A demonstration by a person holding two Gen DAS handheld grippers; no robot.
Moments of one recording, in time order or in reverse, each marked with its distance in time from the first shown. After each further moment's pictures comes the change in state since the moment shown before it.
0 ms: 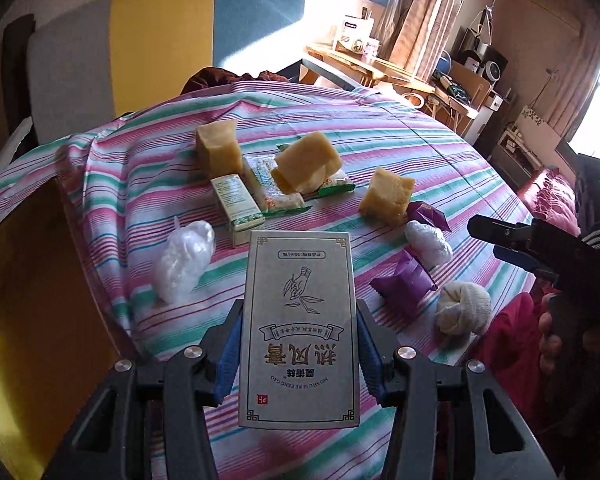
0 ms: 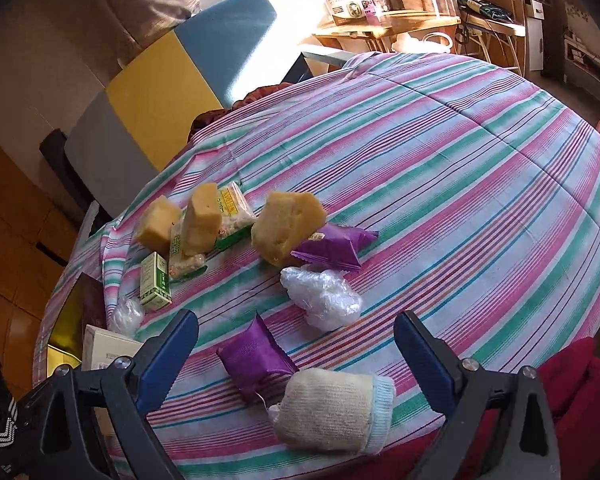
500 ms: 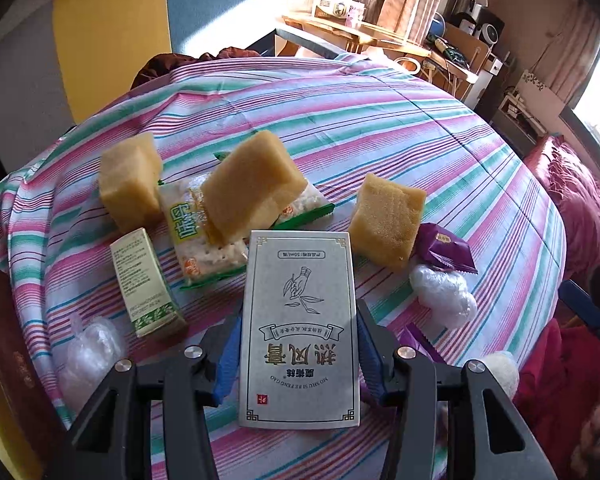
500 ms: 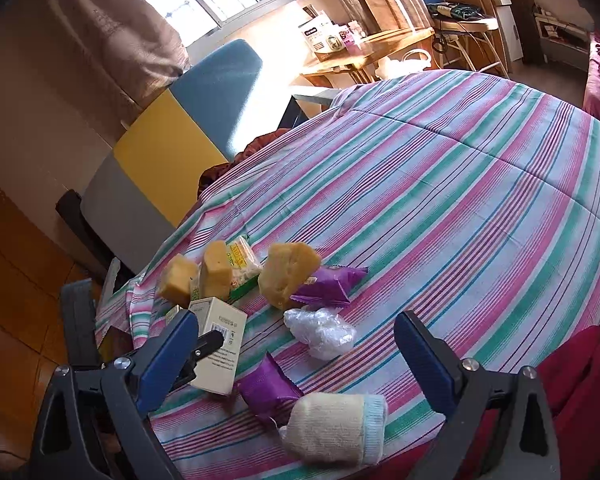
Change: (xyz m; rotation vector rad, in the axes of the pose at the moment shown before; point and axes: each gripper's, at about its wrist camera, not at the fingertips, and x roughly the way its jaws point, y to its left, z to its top) left arm 0.099 -0.039 0.069 0.087 0.108 0.001; right arm -0.033 -0.026 0.005 0.131 -0.159 0.093
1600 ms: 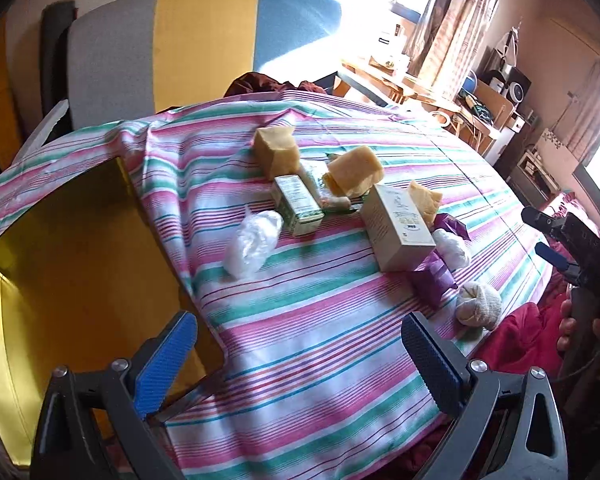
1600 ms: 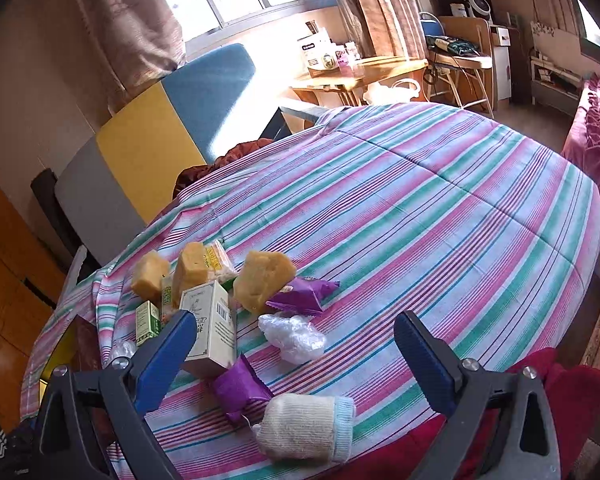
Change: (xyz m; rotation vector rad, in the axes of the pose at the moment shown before) left arm -0.124 0.057 -0.096 -0.150 -0.132 0.051; right arm -0.011 0.013 -0.003 -0.087 -0.041 -0.122
